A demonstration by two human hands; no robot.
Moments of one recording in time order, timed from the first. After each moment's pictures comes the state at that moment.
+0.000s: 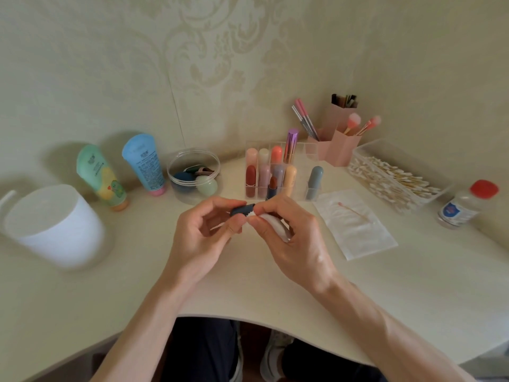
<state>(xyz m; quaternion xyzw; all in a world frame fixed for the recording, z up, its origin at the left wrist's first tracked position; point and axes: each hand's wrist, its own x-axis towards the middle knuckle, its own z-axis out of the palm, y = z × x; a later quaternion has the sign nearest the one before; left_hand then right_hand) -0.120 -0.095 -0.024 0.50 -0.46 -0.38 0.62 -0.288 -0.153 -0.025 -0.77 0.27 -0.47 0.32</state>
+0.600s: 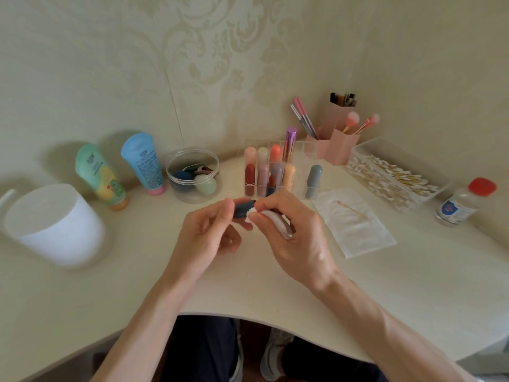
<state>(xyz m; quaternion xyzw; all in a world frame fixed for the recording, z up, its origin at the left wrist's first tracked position) -0.123 -0.093 -0.021 0.51 -0.47 -0.41 0.60 -0.289 -0.152 -0.020 -0.78 0.27 -0.48 0.32</state>
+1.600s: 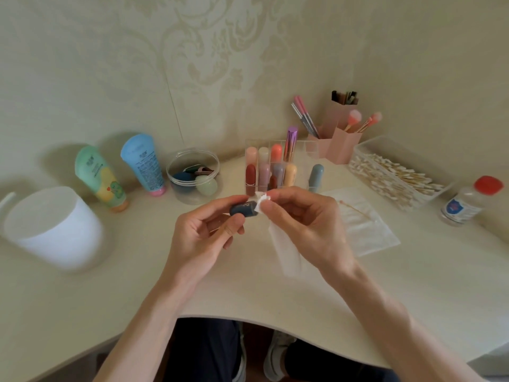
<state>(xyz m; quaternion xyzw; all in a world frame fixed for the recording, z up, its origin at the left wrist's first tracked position) -0.119 -0.092 -0.027 0.49 -0.46 -0.39 0.64 -0.303 -0.160 -0.006 -0.67 0.30 -0.46 0.49</state>
